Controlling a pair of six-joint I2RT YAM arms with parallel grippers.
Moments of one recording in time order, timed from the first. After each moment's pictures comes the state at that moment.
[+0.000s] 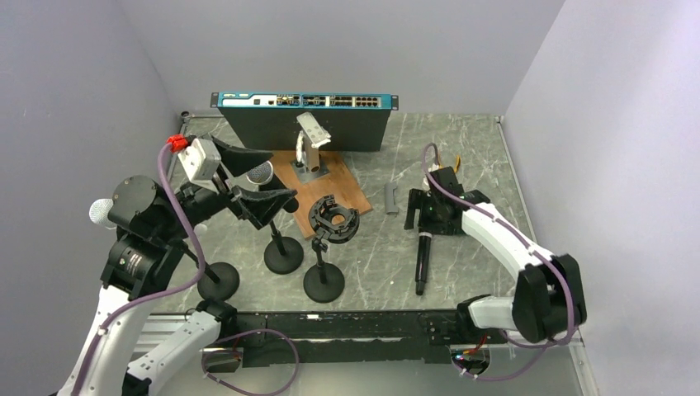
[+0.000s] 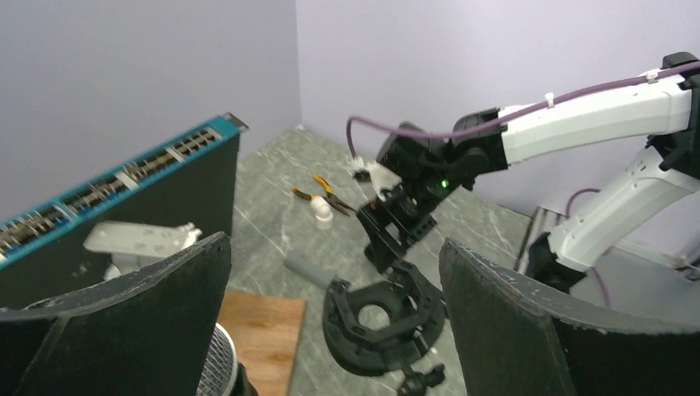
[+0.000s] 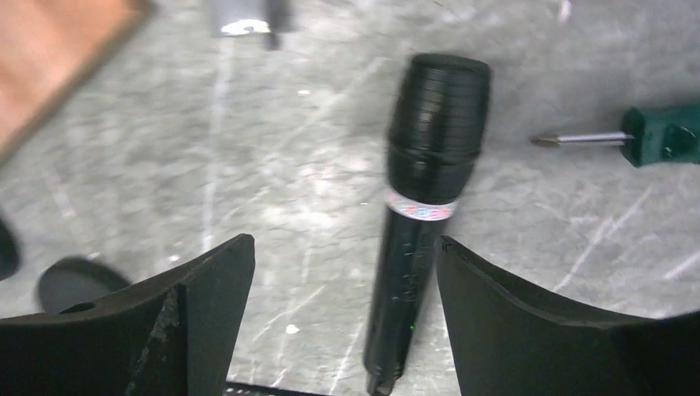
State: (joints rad) left arm -0.42 0.74 1.22 -0.26 0.58 -0.13; right arm 0.32 1.33 0.85 -0.64 0.02 0.48
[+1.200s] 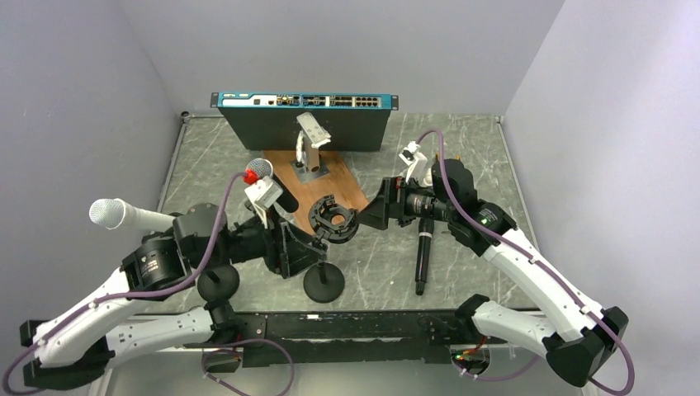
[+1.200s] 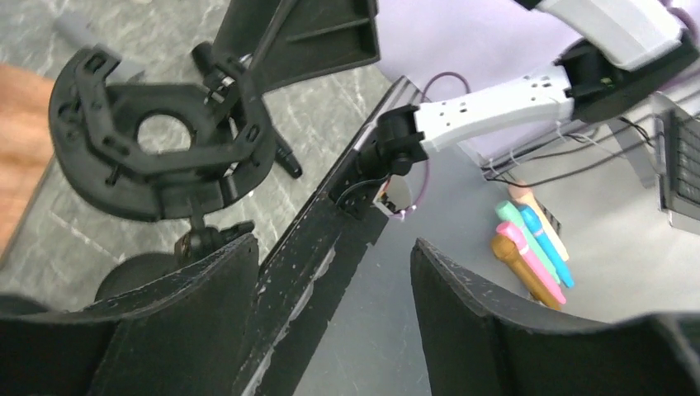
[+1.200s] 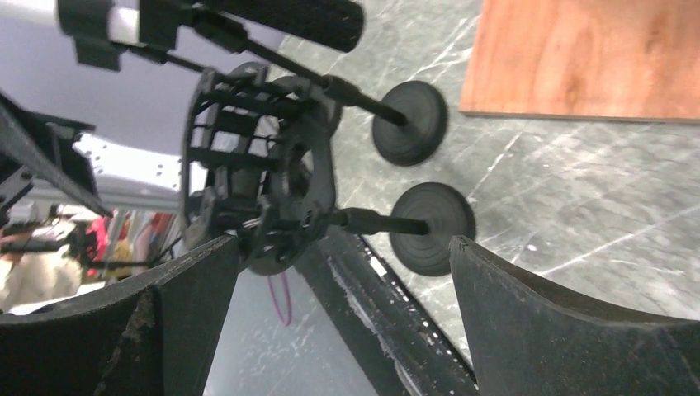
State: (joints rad) left arm -1.01 0.72 1.12 -0.58 0.23 -0.55; right arm 0.62 0.99 1.02 -0.43 -0.50 0.59
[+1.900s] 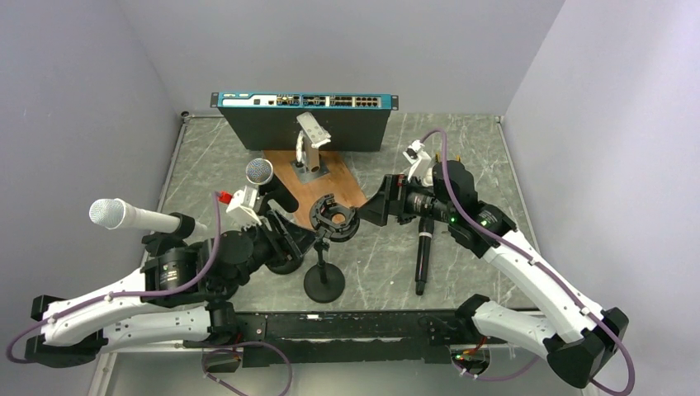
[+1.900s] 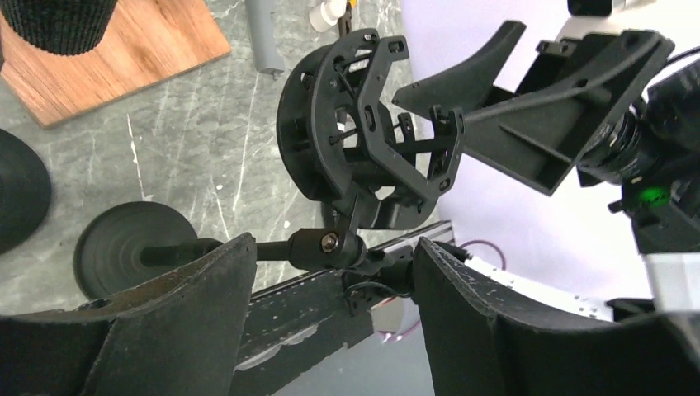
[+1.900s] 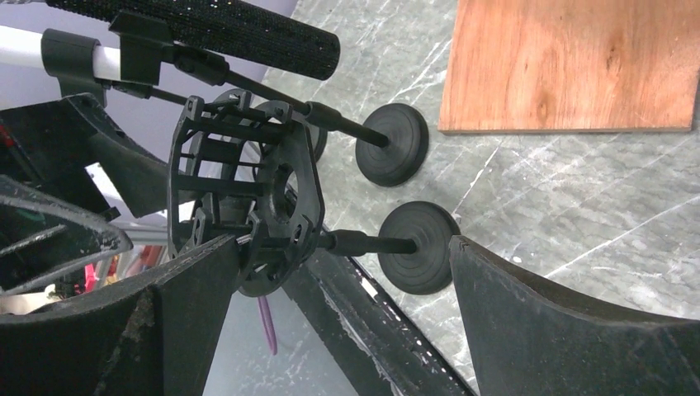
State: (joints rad) left arm -1.28 0.67 0.95 -0.64 -0.57 -1.11; right arm 0.62 0.99 0.99 -0.40 -0.40 0.62
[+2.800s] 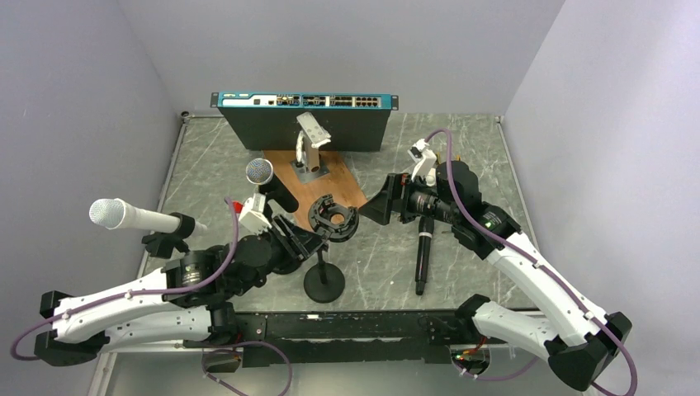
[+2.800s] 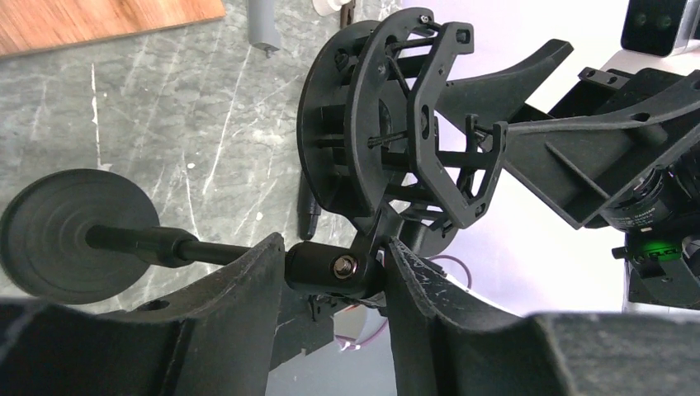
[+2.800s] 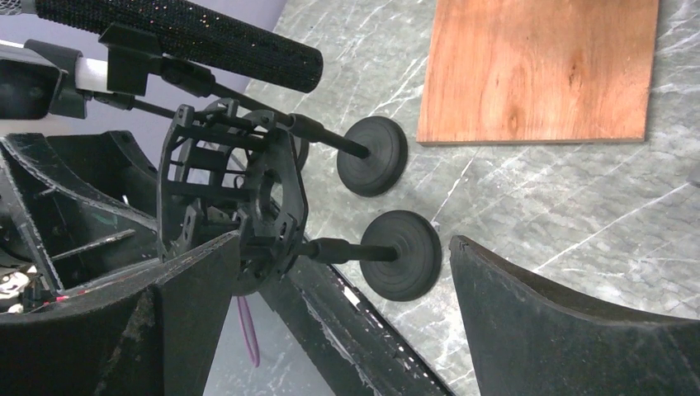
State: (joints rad) left arm -1.28 0.72 0.86 -0.58 -0.58 -1.34; right arm 0.62 0.96 1.00 -0.42 -0.35 0.59
